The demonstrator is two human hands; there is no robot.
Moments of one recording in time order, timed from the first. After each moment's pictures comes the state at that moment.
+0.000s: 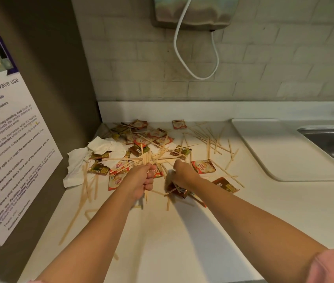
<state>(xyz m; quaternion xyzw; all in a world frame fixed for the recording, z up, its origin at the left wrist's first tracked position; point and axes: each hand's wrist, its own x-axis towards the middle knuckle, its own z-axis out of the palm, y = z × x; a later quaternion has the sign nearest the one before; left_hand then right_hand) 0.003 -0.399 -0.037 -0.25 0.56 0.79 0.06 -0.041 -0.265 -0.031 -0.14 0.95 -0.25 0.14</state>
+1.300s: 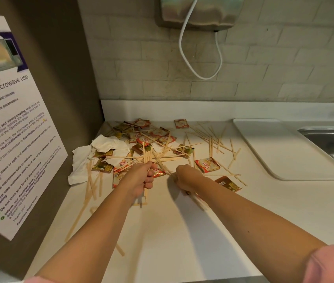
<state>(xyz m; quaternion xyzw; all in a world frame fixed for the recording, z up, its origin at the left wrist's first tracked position) 0.011 -0.408 -0.032 -0.24 0.58 0.78 0.06 -0.035 -0.268 -0.030 -0.21 0.97 -0.04 0.15</state>
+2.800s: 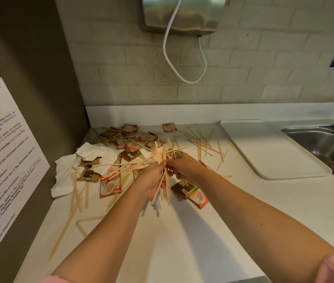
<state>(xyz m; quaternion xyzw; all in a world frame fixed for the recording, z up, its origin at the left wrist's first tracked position) -0.007 -0.356 -0.019 -0.16 0.62 0.76 0.08 -0.048 -0.251 0.002 -0.05 0.80 -0.55 0.24</state>
